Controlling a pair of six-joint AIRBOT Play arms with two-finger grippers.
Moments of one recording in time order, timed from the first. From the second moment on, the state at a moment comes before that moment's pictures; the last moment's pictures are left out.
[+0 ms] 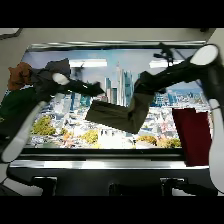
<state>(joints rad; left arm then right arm) -0.23 -1.70 1.61 0.76 -1.00 -1.43 0.13 -1.46 1.69 -0.85 1.47 1.60</state>
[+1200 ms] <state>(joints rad) 0.18 -1.11 1.57 0.96 -1.07 -1.40 0.05 -1.73 1.45 -1.08 1.47 1.71</state>
